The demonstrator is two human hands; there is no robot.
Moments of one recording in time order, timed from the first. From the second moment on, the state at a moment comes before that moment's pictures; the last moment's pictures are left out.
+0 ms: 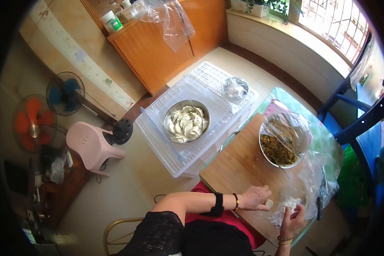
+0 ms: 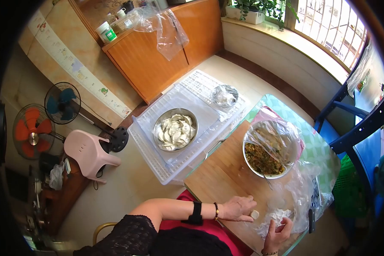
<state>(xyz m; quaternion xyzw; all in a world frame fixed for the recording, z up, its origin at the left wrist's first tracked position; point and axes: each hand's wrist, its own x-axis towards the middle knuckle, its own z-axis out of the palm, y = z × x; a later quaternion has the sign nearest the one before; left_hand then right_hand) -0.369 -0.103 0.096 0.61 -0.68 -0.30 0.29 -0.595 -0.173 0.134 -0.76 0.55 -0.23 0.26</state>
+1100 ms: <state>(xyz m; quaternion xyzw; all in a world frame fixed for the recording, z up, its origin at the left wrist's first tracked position) -0.394 -0.123 0.087 0.60 -0.72 -0.26 0.22 -0.615 -0.197 0.135 -0.29 0.34 -0.45 0.77</state>
